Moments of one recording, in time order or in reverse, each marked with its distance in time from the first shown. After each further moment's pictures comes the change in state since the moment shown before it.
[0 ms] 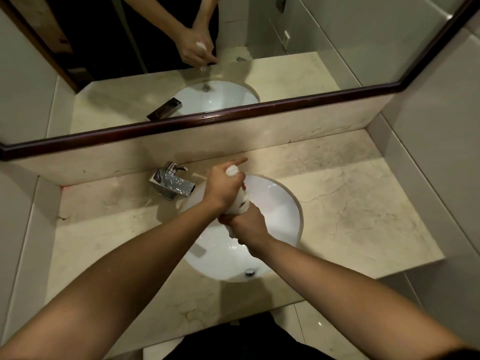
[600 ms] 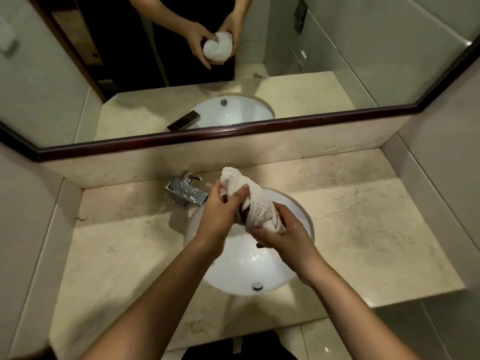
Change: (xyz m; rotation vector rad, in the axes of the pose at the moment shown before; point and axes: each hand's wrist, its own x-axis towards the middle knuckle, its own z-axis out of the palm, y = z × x) left_hand -0.049 -0.002 -0.029 -0.478 0.011 -0.230; right_hand -0.038 -0.010 -0.057 0.061 -0.109 -0.257
